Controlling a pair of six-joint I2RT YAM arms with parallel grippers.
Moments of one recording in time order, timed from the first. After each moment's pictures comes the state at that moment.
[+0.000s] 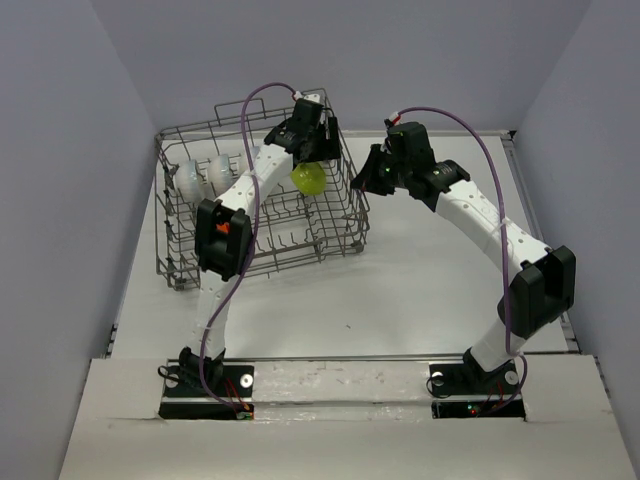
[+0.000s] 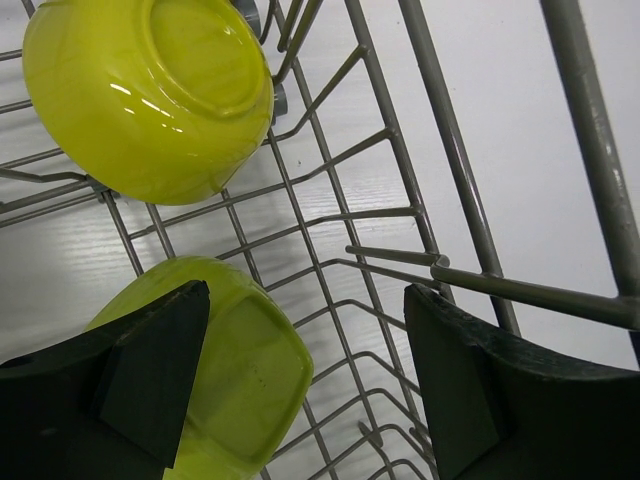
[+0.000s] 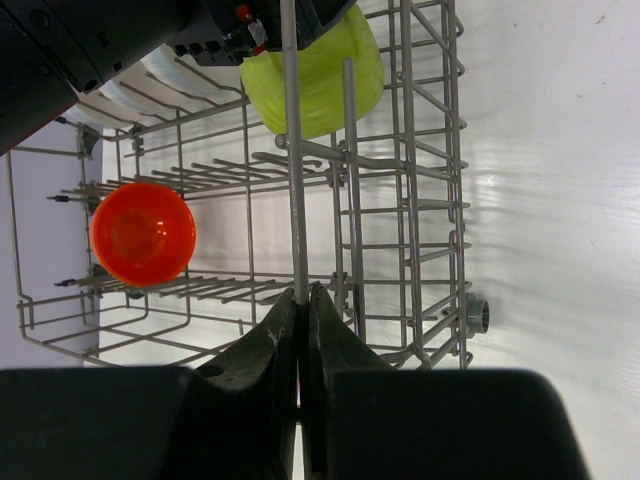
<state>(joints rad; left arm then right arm) -0.46 2.26 2.18 -0.59 -0.05 -0.45 0.50 1.64 1.55 -0.52 -0.10 0.64</state>
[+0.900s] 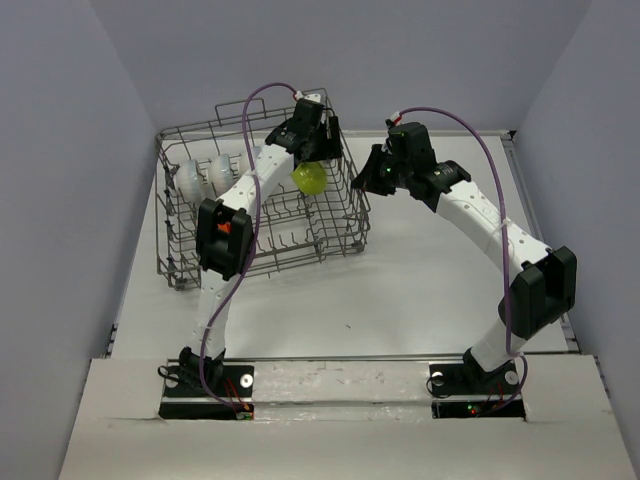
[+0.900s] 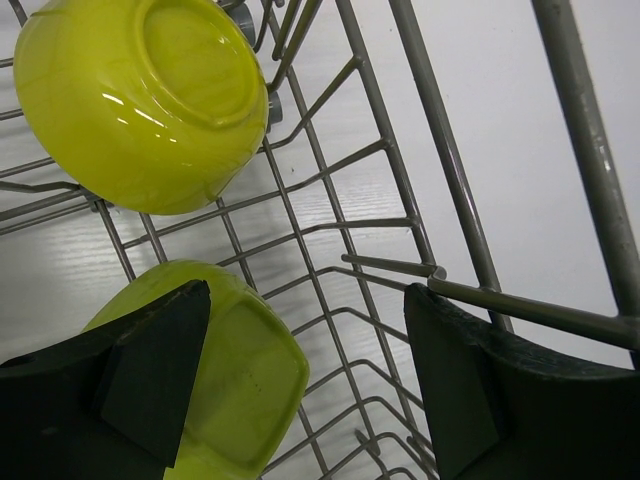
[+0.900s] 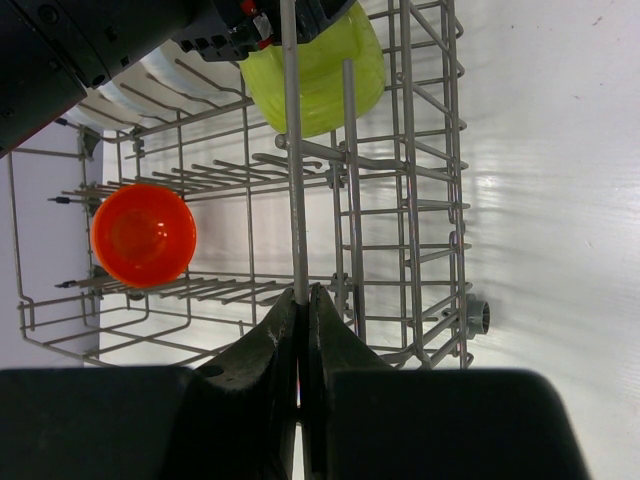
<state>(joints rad) -0.47 2.28 2.19 -0.57 -0.05 -0.45 0.49 1.64 1.54 -0.51 -0.10 0.64</state>
